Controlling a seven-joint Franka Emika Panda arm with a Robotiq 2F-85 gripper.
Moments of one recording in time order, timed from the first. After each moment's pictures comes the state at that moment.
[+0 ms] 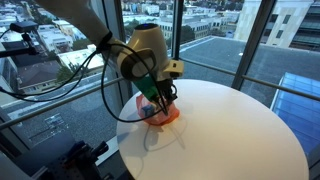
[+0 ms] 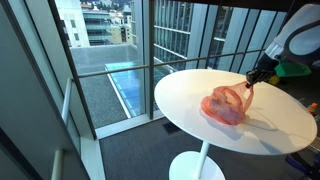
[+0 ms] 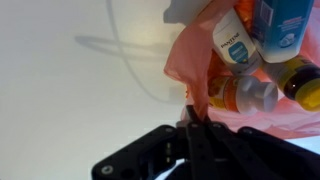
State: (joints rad) arm -0.05 0.11 -0.13 -2.44 0.01 2.85 0.13
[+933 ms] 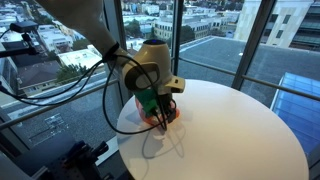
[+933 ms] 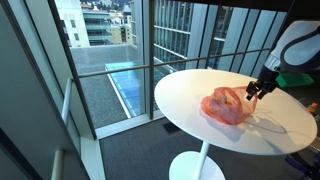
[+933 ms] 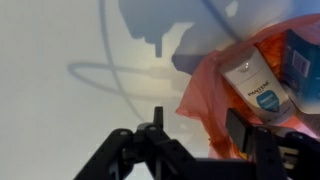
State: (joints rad) arm -0.08 0.19 -0.14 -2.44 0.01 2.77 0.13
